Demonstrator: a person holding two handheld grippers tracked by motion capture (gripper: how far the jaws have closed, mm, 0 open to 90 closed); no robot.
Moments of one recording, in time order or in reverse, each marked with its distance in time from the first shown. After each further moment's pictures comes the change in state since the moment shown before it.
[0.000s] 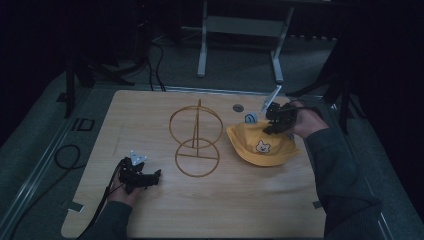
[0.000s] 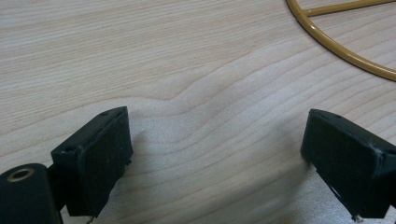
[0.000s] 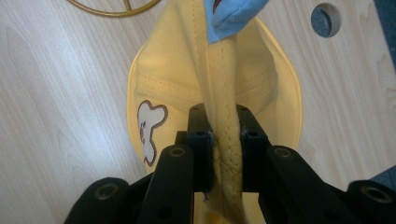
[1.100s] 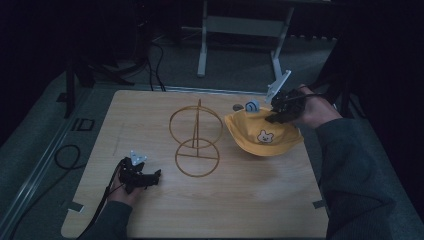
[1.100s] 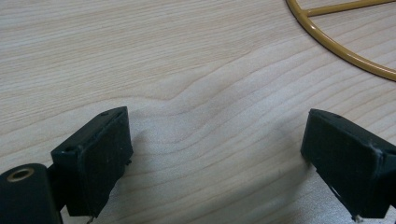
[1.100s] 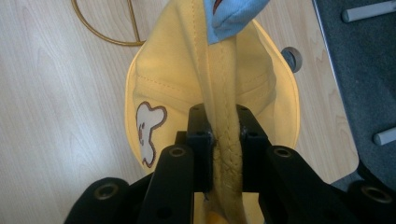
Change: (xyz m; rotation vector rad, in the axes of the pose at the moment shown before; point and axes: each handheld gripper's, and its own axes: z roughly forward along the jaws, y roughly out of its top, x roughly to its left) left arm 0.000 0.000 0.000 0.002 -0.001 0.000; right arm 0.005 0.015 -0.059 -0.072 -0.049 -0.079
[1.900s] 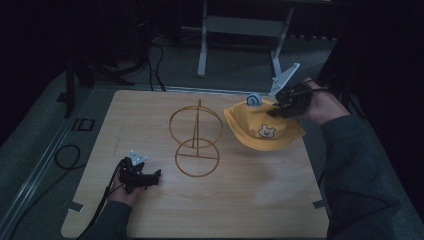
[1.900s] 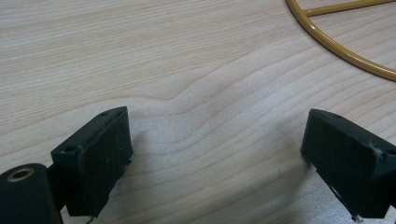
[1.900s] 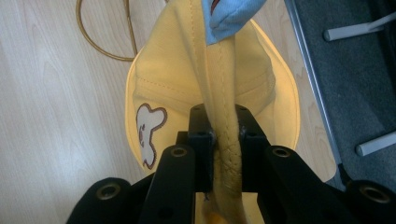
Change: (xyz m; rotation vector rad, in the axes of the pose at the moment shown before) left arm 0.000 0.000 0.000 0.001 0.000 0.001; right arm 0.001 0.004 -0.027 -0.062 -0.035 -0.021
